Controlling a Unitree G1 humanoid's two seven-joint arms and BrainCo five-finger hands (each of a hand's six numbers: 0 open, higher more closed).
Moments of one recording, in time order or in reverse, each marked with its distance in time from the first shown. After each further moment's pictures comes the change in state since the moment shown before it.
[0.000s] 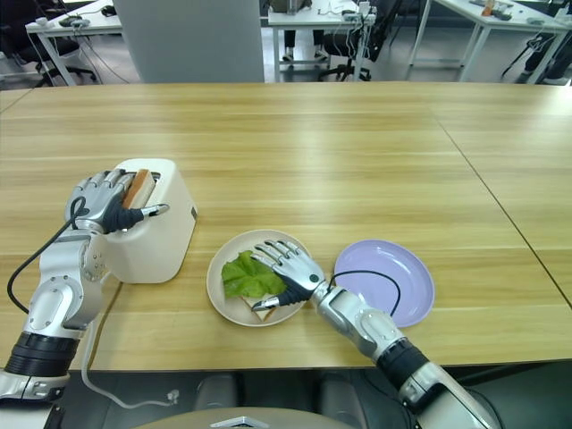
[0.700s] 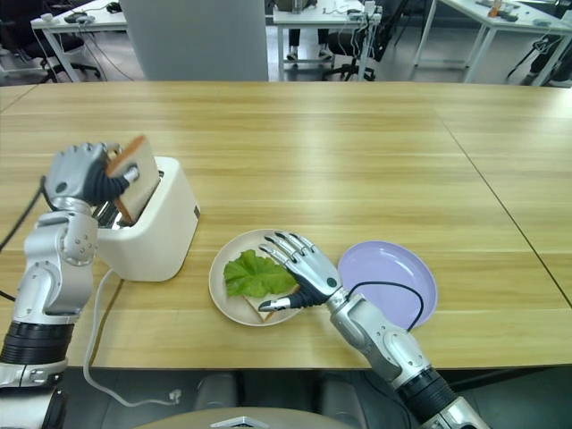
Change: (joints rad) left arm -0.082 -0.006 0.116 -0.113 -0.216 -0.119 0.263; right arm 0.167 -0.046 -0.136 -0.257 0.050 -0.007 0.008
